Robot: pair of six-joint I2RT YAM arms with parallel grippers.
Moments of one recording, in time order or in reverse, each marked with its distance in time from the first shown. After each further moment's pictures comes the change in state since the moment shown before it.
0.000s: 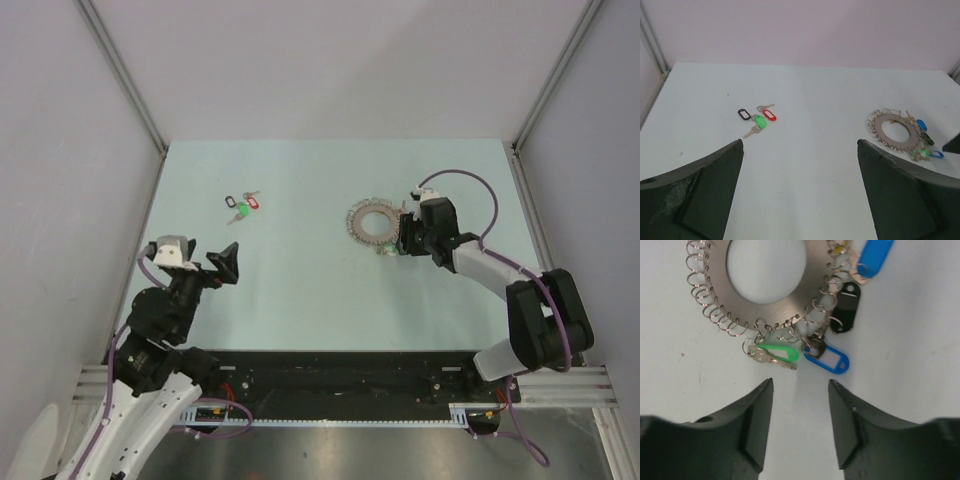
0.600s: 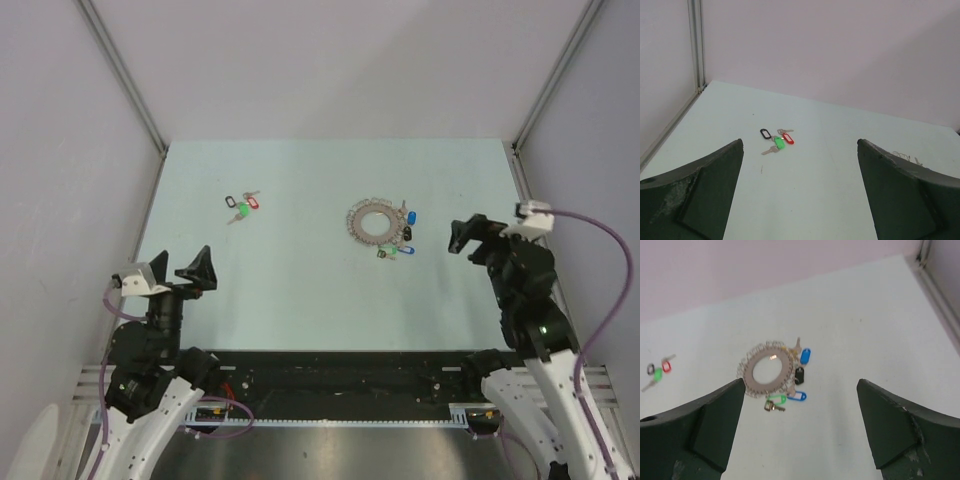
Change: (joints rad) left arm 0.007 -0.262 -0.064 0.014 -0.185 -0.011; right arm -0.062 -0.902 -0.035 -0.290 0.299 0.075
